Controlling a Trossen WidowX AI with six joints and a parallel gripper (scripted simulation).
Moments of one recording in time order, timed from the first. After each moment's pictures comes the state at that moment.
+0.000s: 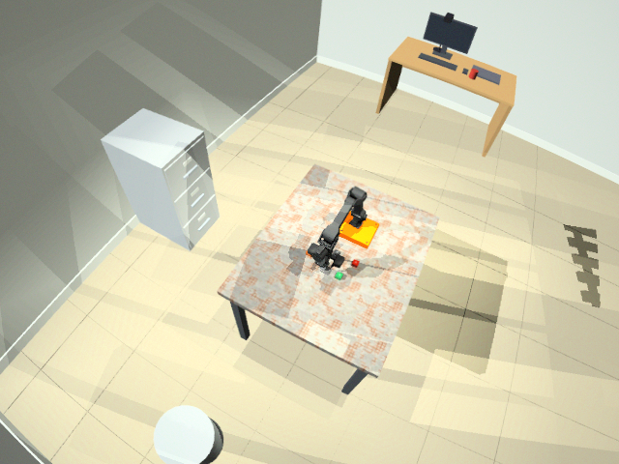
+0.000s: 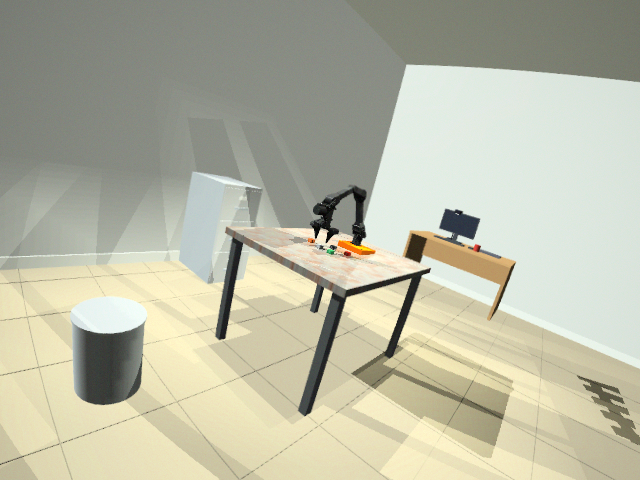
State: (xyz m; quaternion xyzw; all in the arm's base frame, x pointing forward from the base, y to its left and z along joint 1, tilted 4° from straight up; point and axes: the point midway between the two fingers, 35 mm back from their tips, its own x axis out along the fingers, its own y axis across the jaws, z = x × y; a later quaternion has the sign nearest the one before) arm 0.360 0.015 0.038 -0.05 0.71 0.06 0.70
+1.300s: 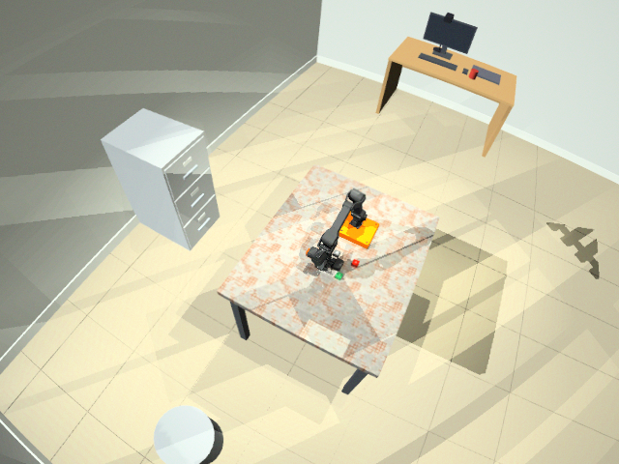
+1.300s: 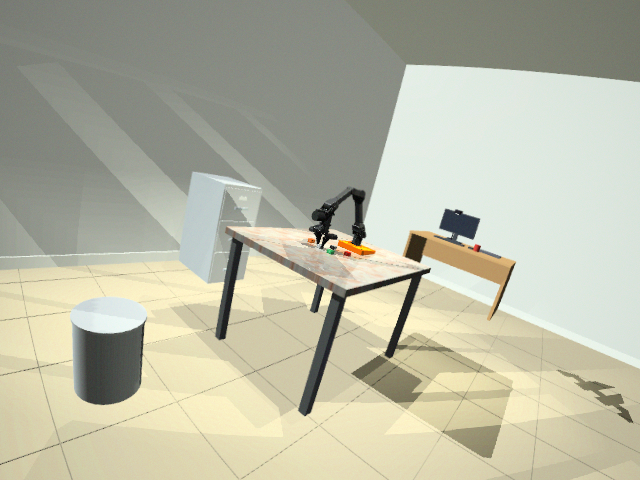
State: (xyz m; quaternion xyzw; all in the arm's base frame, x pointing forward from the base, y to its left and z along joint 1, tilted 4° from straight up) arm 0.357 0.015 0.003 -0.05 0.71 0.06 0.70
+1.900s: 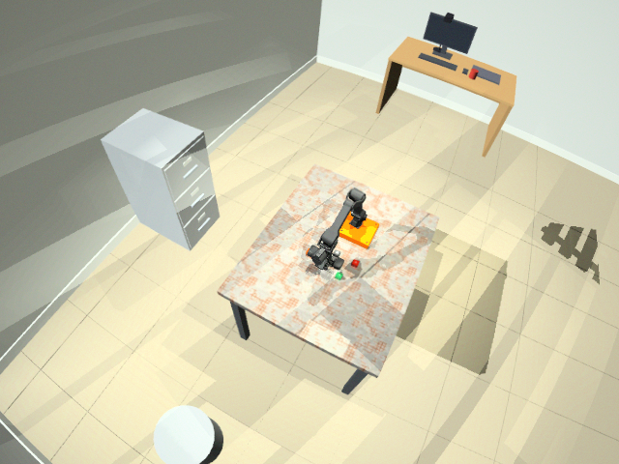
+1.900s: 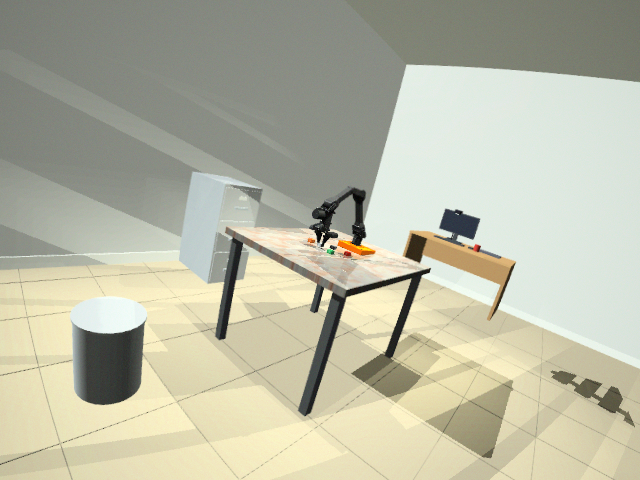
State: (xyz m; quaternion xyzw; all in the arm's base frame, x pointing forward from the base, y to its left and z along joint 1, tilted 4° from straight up) arm 0.357 0.015 0.014 -0.05 0.72 0.06 0.69
